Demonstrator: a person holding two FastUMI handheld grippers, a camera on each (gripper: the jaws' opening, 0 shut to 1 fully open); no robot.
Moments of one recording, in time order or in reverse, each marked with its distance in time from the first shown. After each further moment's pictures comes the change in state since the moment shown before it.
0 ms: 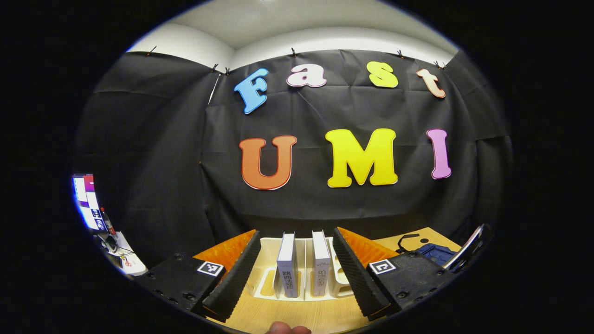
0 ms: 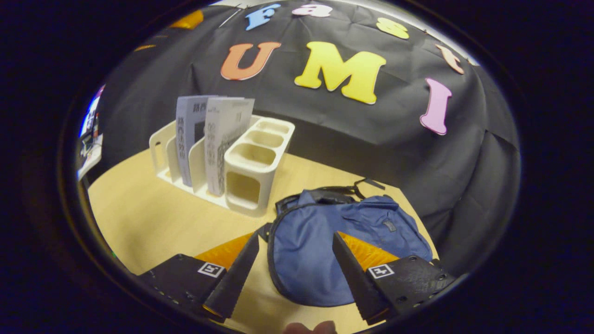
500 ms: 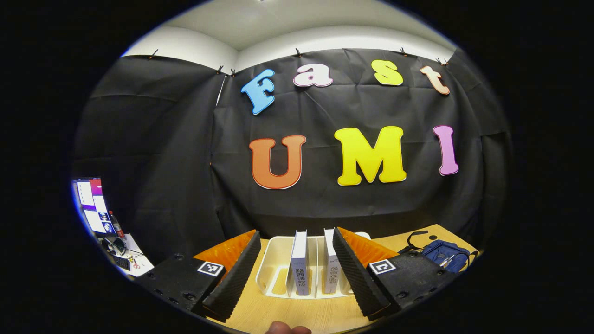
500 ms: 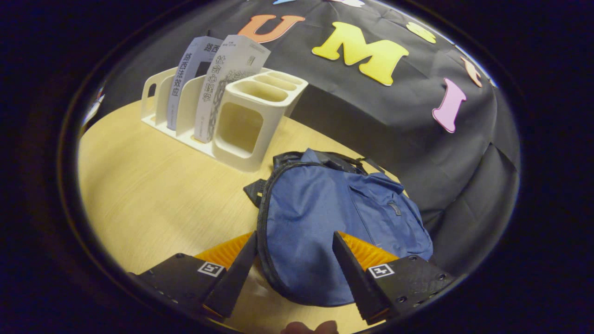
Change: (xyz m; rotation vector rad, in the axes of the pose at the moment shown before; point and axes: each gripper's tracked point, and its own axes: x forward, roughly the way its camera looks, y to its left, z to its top) left arm -0.009 0.022 -0.001 0.027 0.009 0.051; right arm 0.045 0.000 -0.054 -0.121 0.117 -0.107
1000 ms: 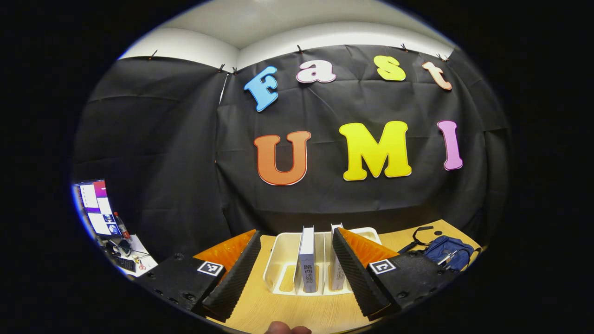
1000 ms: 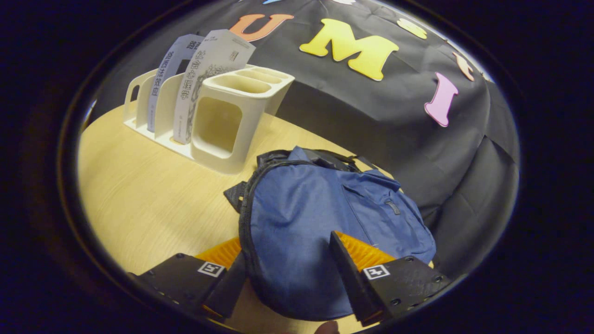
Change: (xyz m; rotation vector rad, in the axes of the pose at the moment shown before) left arm -0.001 0.008 -0.004 0.014 0.023 0.019; right arm 0.029 -0.001 -0.001 0.071 0.004 0.004
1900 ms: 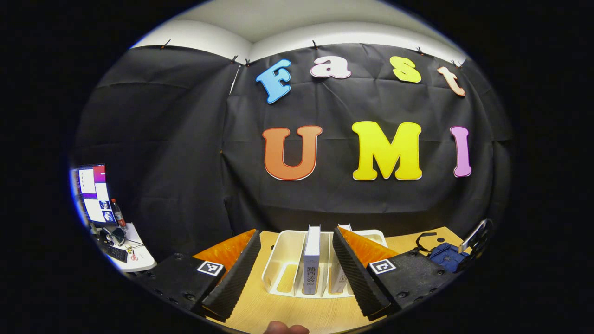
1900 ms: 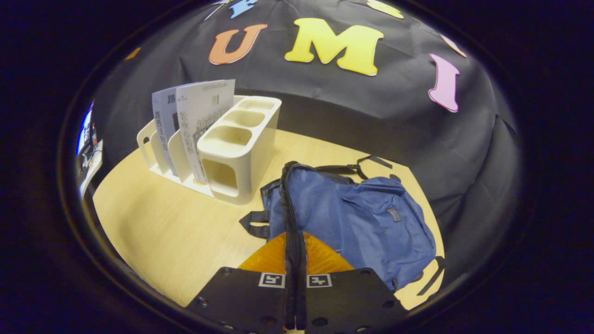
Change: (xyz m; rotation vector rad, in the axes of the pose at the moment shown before) left arm 0.031 0.019 -0.016 -0.082 0.032 0.046; right arm -0.063 -0.061 0.065 0.120 0.023 0.181
